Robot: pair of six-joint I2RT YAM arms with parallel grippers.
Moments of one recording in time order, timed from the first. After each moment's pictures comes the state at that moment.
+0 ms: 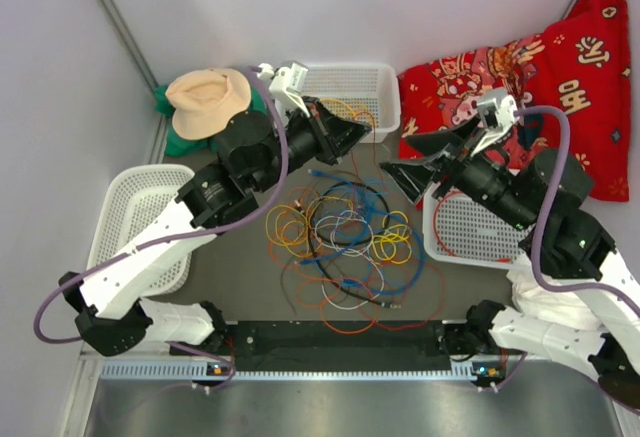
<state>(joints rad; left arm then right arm) -0.91 1.26 1.54 -0.20 -0.03 -0.63 0.84 0.87 1.35 -0.33 -0.03 0.29</state>
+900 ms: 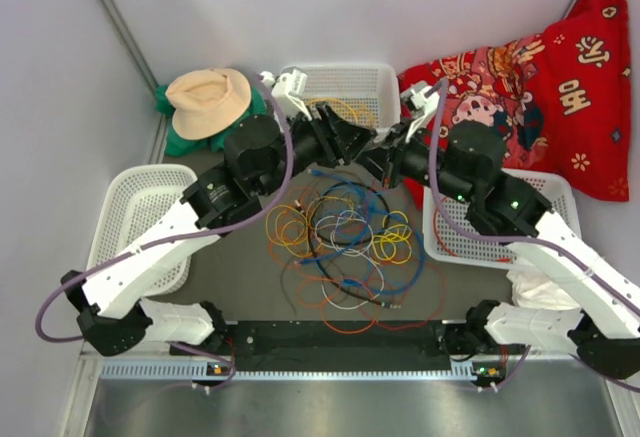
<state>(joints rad) -0.91 1.28 1.53 -0.21 -0.05 -0.68 0.84 1.09 1.34 -0.32 -0.12 0.33</state>
